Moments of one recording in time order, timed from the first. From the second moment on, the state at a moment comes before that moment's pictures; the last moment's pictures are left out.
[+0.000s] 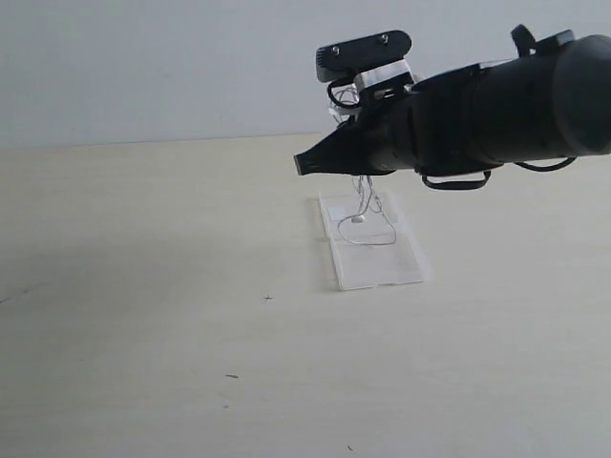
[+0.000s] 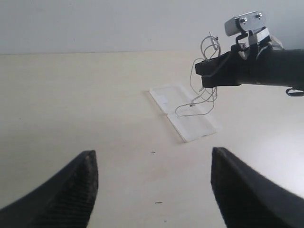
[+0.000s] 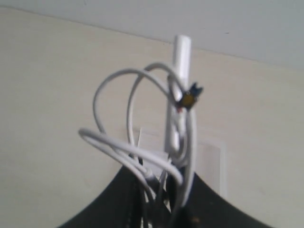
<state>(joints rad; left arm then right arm) -0.04 0.50 -0.59 -0.56 0.66 0.28 0.59 1.85 -1.17 1.75 -0.26 -1.67</state>
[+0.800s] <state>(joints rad) -0.04 0.50 -0.59 -0.56 0.67 0.28 0.58 1.96 -1.14 1.75 -0.33 -1.62</state>
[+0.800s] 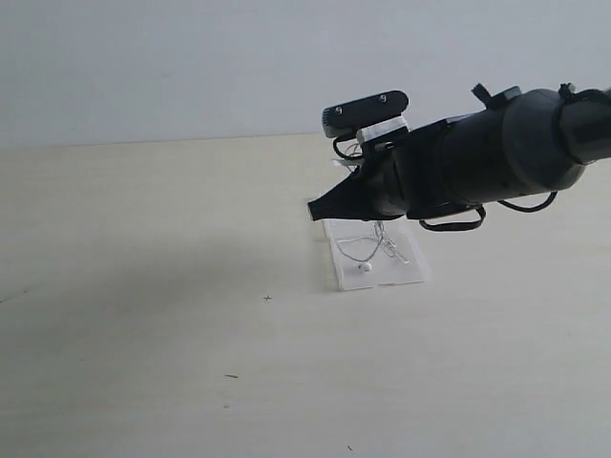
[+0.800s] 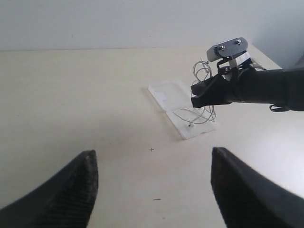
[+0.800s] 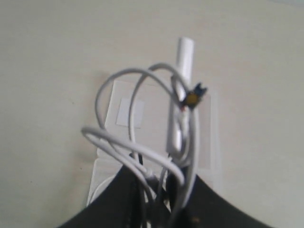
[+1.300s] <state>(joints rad) -0.04 0.50 -0.59 -0.56 0.69 0.27 0.55 2.03 -1.14 1.75 -0.28 -1.57</state>
